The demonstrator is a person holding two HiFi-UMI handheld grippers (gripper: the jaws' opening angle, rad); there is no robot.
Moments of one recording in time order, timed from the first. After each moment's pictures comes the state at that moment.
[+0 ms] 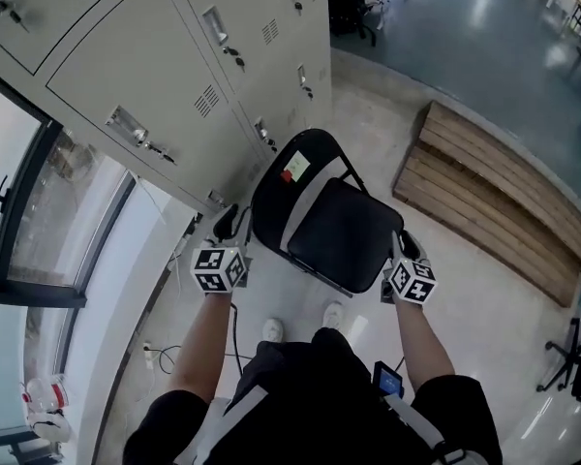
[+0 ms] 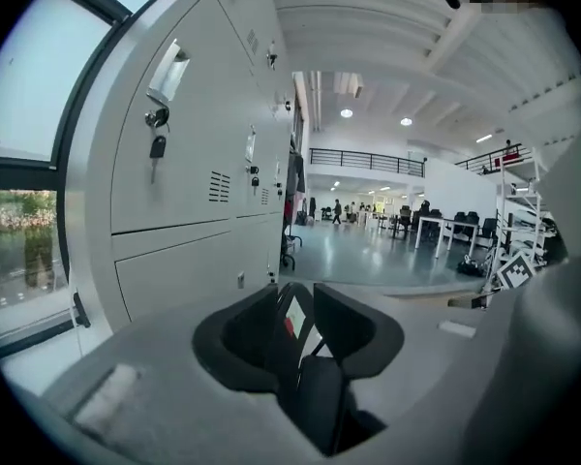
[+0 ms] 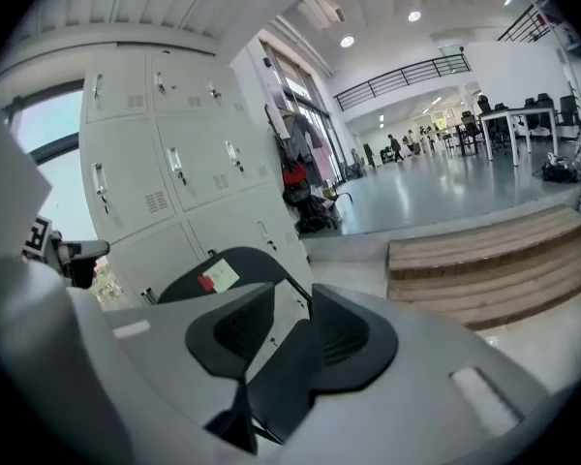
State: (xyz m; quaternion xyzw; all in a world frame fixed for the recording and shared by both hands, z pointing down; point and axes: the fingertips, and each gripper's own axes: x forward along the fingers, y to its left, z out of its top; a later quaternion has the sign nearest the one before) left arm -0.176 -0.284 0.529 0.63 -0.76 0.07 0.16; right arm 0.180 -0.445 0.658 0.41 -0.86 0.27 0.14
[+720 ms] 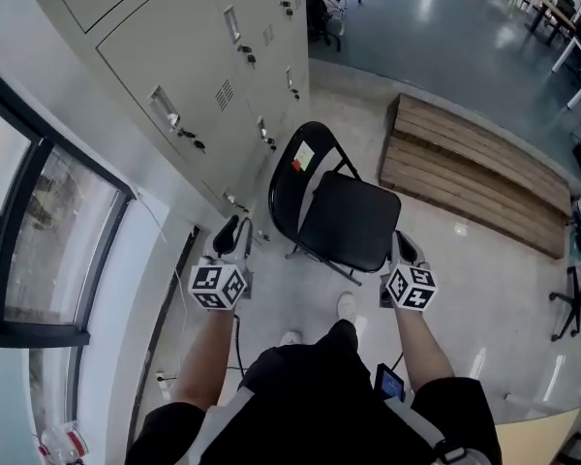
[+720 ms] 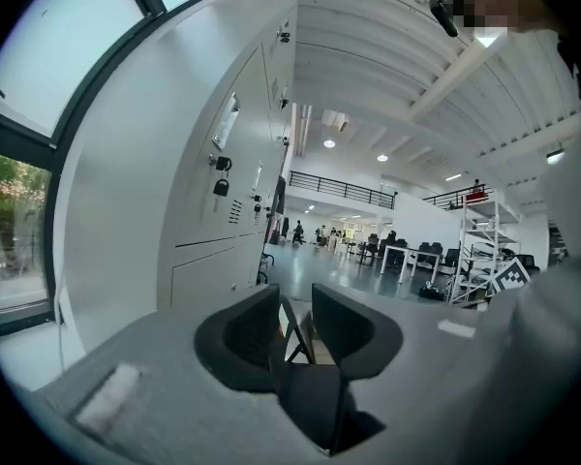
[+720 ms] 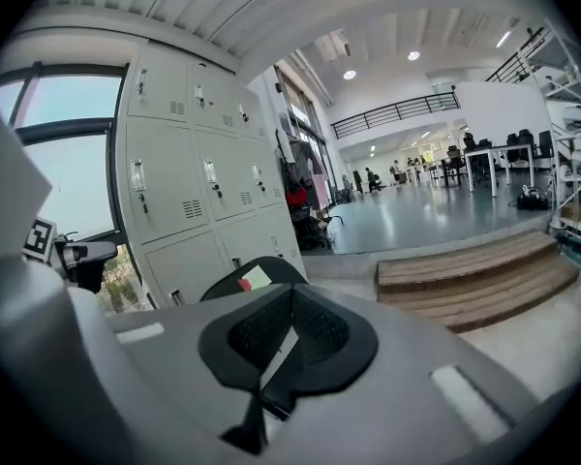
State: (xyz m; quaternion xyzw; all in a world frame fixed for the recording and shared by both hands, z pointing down) left arm -0.197 -0.194 0.497 0.70 -0.70 -0.02 0.13; right arm 0.155 -0.308 0.580 0.48 -0.85 0.21 0.11
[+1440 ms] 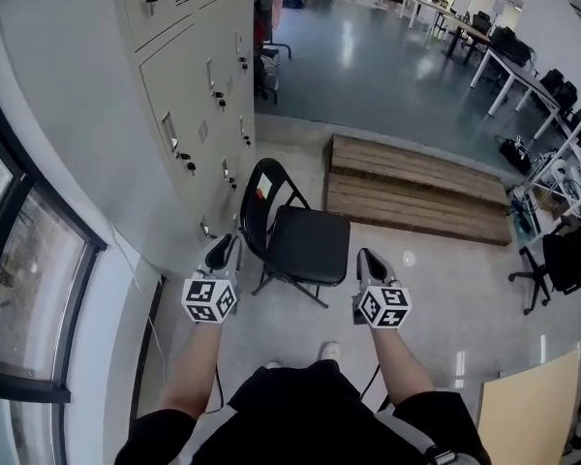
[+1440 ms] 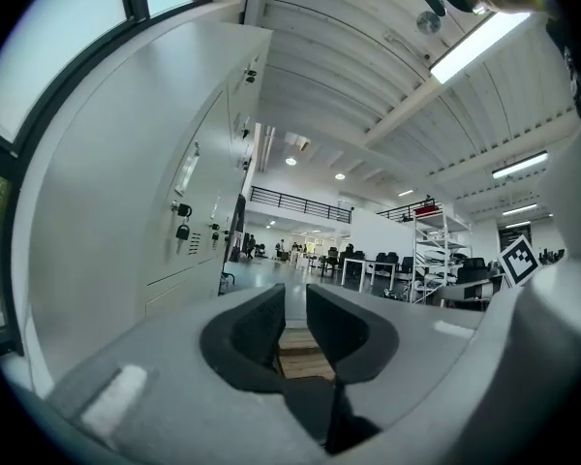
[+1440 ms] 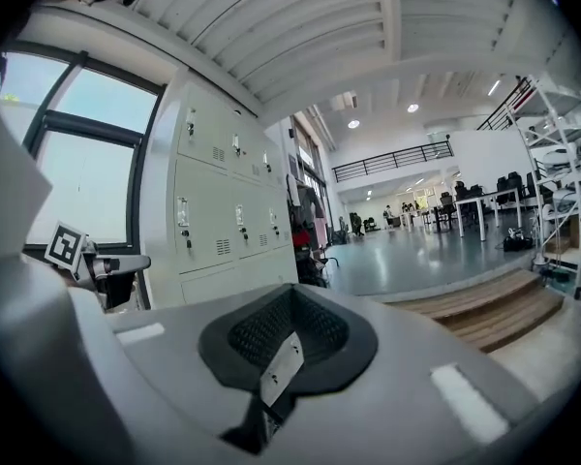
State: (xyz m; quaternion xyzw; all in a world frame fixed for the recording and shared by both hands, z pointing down) left arm -0.162 -0.143 0.444 0.79 -0.61 -0.04 0.07; right arm 0.158 -0.179 0.473 0.52 -0.85 0.11 0.04
